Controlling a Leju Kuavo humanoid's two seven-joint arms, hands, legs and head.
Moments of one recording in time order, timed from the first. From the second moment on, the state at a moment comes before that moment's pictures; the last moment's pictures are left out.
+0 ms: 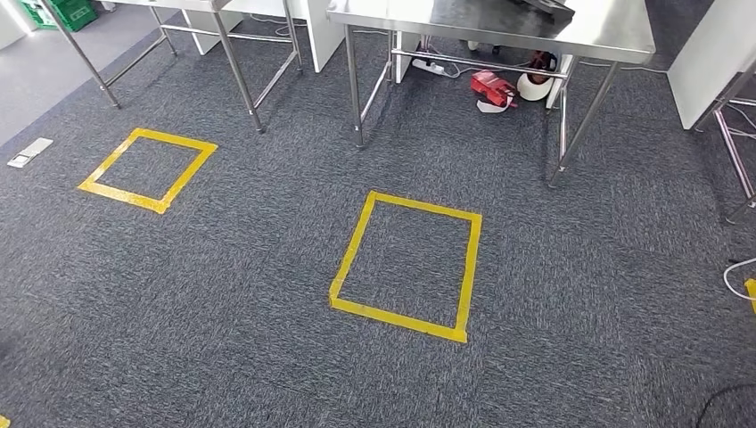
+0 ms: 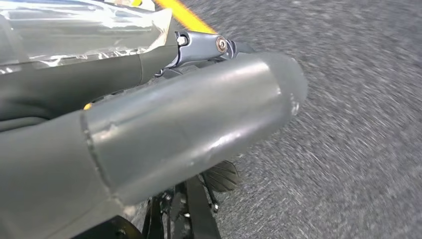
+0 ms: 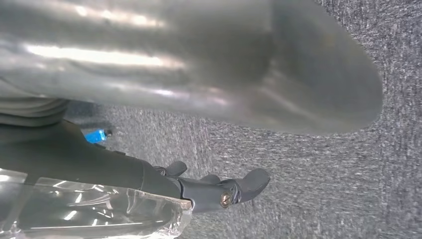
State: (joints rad) left arm -0.10 -0.16 1.08 -0.21 -0.58 0.22 -0.33; right arm -0.08 0.09 -0.43 -0.20 0.31 -0.51 -0.01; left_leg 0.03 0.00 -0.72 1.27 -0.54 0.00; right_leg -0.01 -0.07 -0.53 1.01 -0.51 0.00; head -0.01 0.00
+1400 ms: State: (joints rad) left arm -0.11 -0.17 1.09 -0.20 -0.56 0.24 -0.33; right arm -0.10 0.11 -0.43 -0.20 0.39 -0.40 -0.04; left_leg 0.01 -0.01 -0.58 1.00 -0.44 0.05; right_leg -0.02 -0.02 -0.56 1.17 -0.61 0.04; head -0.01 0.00
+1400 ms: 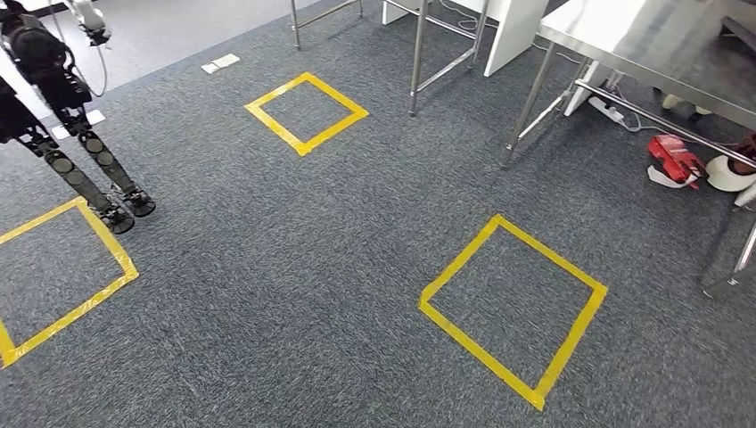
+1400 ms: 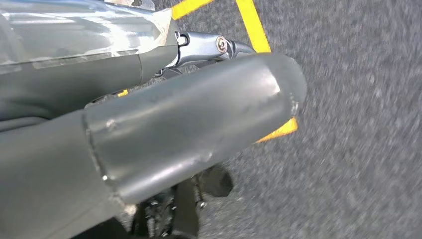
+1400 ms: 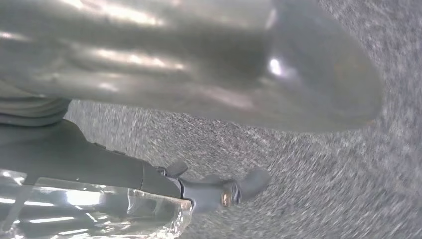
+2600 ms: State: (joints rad) left arm -0.11 -0.19 1.18 -0.20 -0.50 0.31 -0.30; right arm -0.09 0.15 -0.33 -0.19 0.55 -0.41 0.13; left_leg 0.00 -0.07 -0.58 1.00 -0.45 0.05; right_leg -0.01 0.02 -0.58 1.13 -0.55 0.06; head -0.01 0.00
